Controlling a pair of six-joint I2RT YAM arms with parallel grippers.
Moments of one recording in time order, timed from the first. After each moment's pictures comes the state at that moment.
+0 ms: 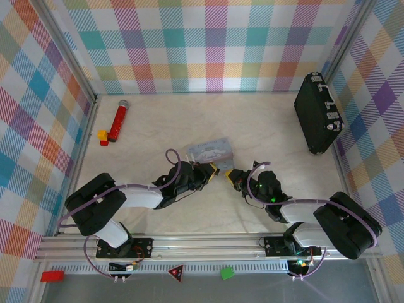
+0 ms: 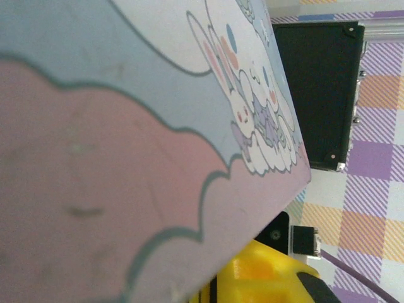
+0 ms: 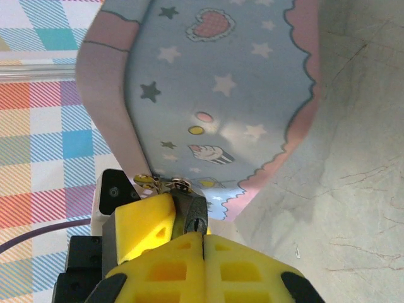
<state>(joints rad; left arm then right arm) -0.85 1.55 0.55 0.66 0.05 -1.52 0.64 1.27 0.16 0.86 -0.22 1.48</state>
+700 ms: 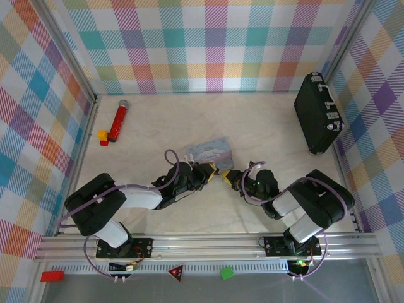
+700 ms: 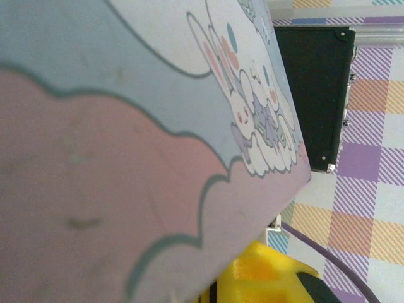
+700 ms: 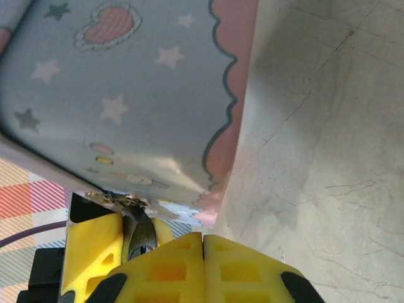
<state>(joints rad) -0.85 1.55 0.53 0.70 0.06 -1.54 0.58 1.58 0.16 1.18 -0.35 1.51</state>
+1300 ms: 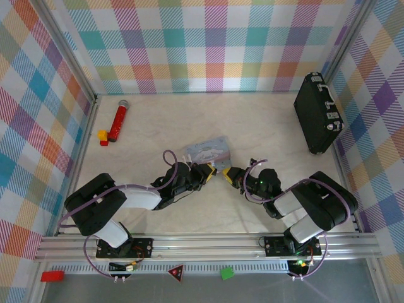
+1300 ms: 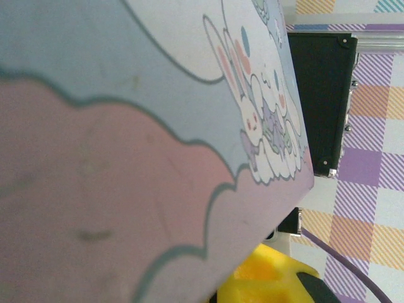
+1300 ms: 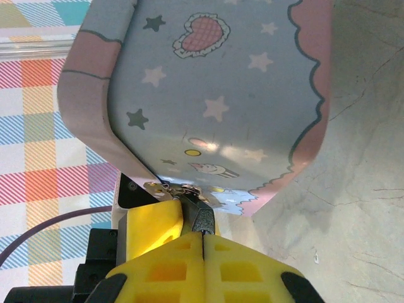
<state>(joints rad) -0.83 1.55 0.51 0.71 0.06 -1.55 0.56 1.55 0.16 1.22 -0.40 1.51</state>
